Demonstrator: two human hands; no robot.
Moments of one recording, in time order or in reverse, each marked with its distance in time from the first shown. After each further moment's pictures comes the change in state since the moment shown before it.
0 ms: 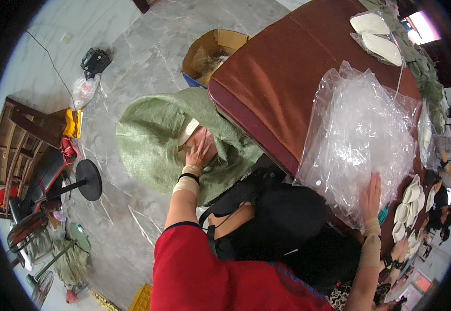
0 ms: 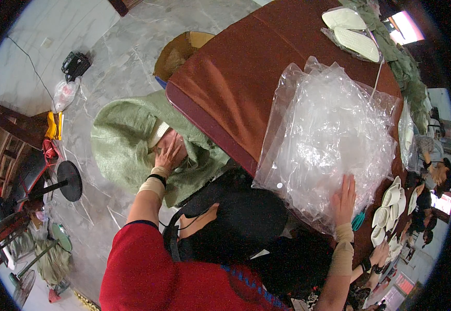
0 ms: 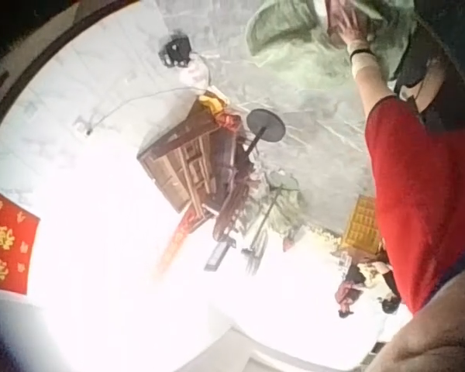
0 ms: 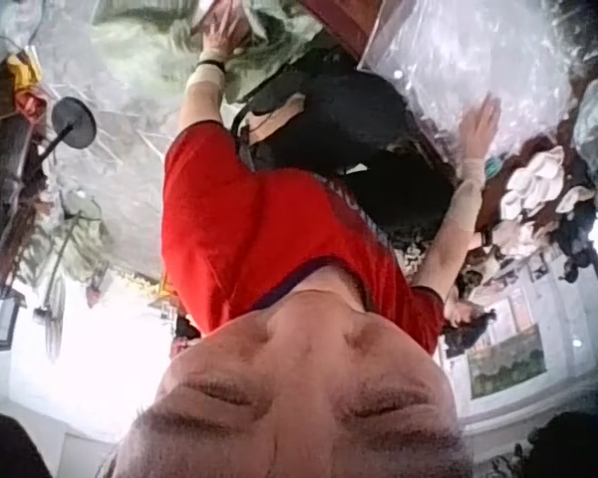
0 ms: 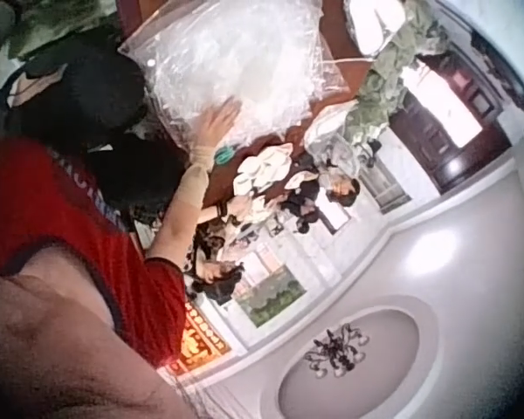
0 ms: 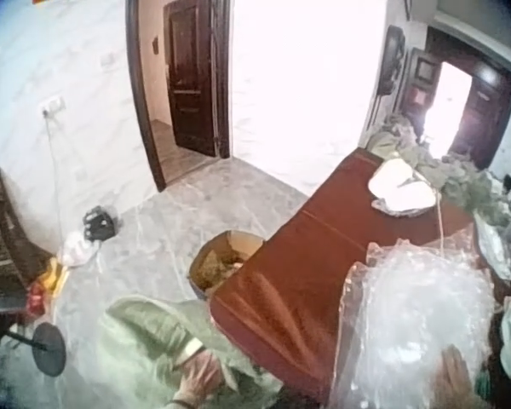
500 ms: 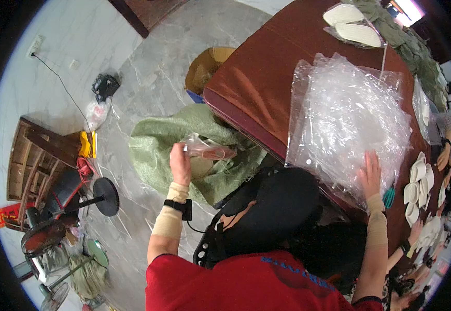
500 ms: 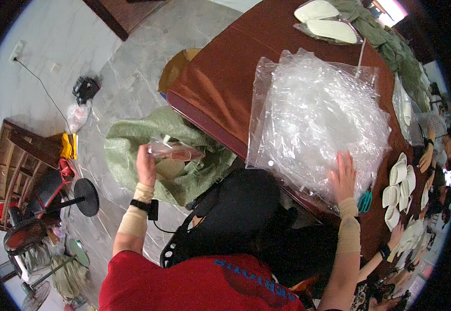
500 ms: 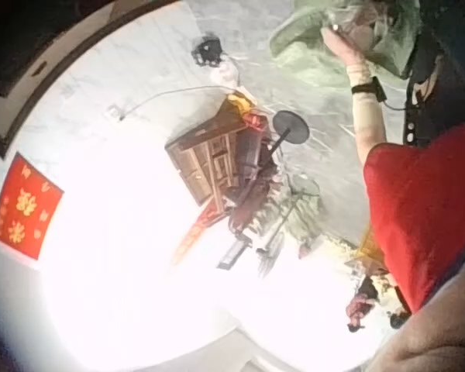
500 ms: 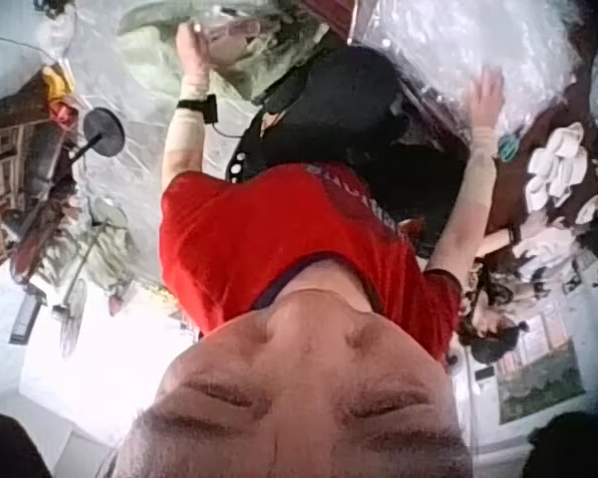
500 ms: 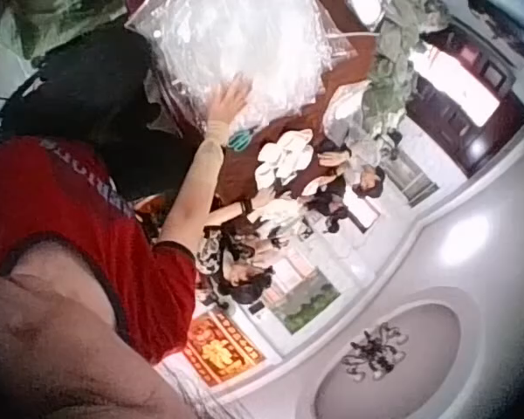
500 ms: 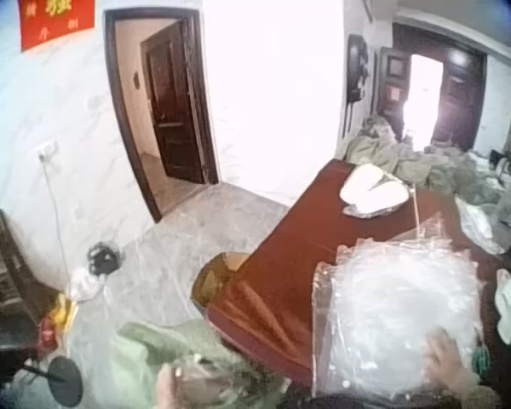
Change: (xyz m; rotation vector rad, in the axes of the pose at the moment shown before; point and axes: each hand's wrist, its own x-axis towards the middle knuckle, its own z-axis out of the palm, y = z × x) left_hand -0.092 -0.047 -0.185 -0.933 0.873 -0.181; right_hand -0.006 0.003 0.000 0.054 0.053 0.029
